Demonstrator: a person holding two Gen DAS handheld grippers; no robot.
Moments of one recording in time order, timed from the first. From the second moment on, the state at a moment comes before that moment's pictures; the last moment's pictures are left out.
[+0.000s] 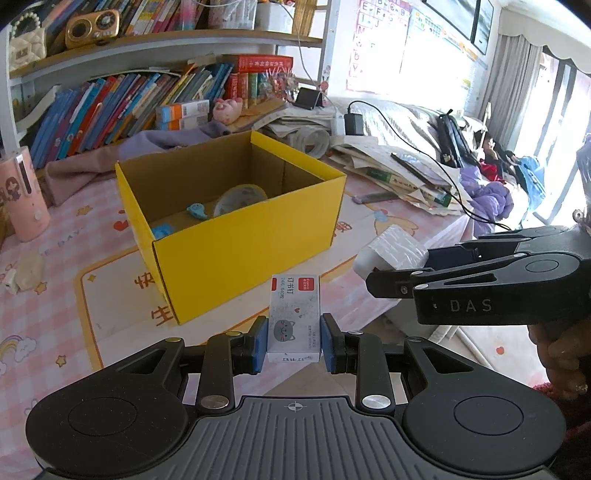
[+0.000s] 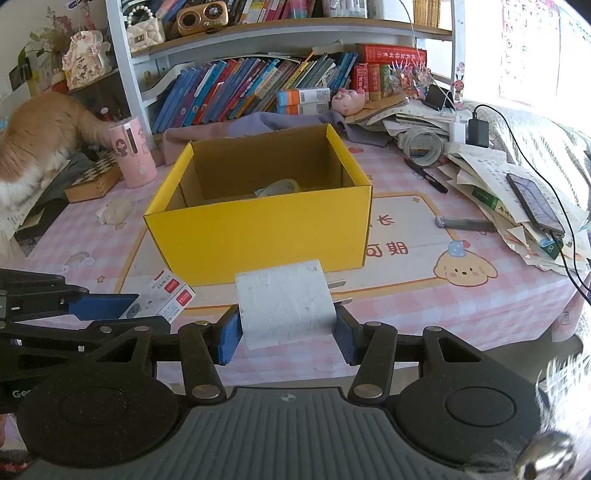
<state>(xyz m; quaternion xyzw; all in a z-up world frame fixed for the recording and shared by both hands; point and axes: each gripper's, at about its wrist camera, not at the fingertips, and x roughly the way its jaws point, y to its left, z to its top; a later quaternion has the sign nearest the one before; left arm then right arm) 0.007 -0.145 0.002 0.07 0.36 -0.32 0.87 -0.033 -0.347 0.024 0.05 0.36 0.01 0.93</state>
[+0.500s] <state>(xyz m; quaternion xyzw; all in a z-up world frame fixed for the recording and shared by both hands) 0.069 -0.140 0.018 0.07 0.32 -0.32 0.89 0.028 -0.347 0.043 0.05 0.32 0.00 0.94</state>
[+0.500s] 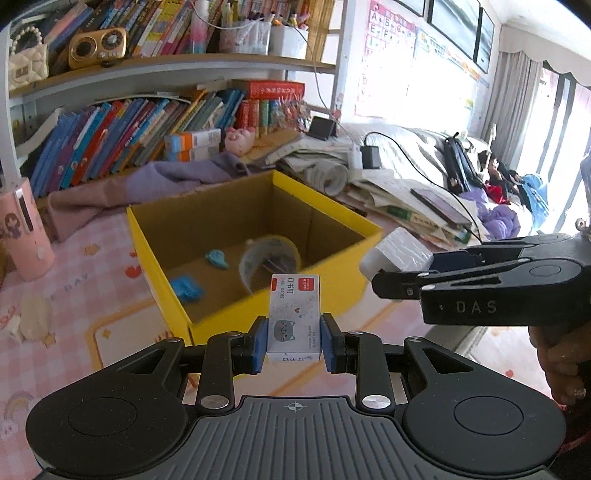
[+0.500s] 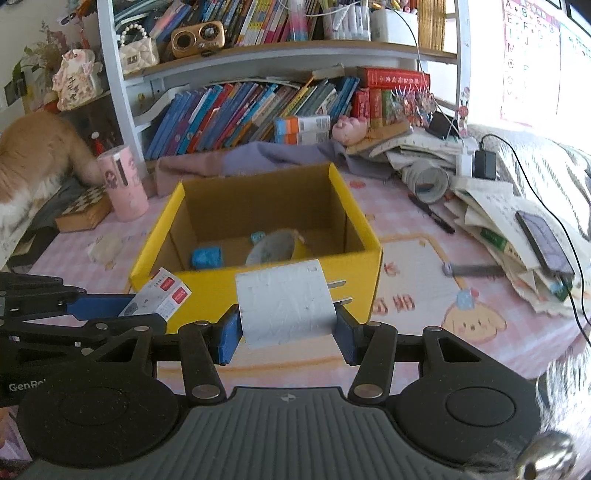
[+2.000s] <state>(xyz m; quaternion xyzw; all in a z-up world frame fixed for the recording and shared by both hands) 0.204 -0.167 -0.021 0.17 0.37 -0.41 0.82 0.260 -0.322 0.005 0.03 0.43 0.06 0.90</state>
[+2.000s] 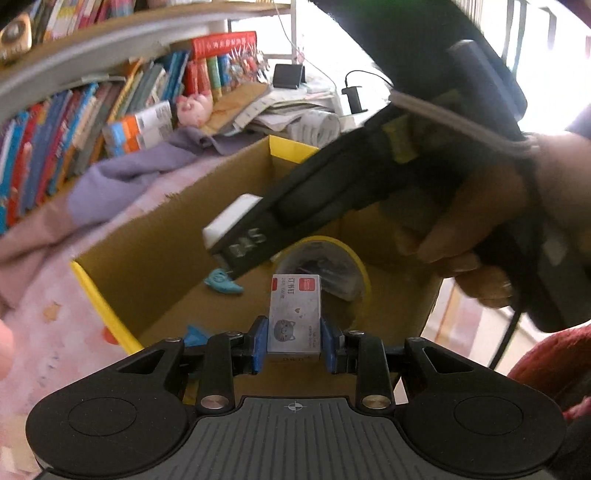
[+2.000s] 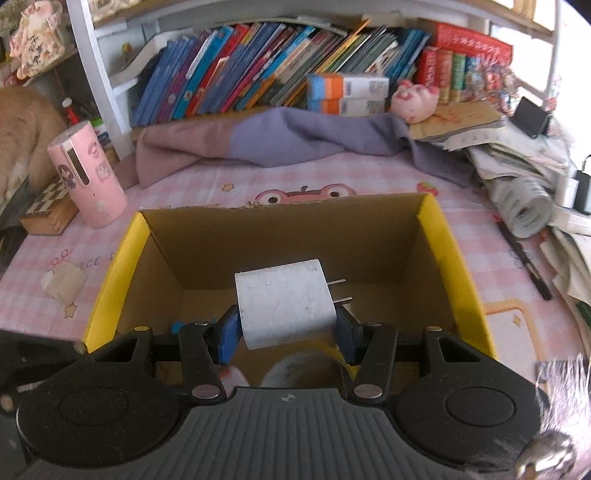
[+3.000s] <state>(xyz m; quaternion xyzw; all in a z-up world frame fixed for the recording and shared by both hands) 0.219 -0.175 -0.033 0.16 0.39 -0.39 0.82 0.293 -0.323 -0.023 0.06 0.50 0.06 0.86</state>
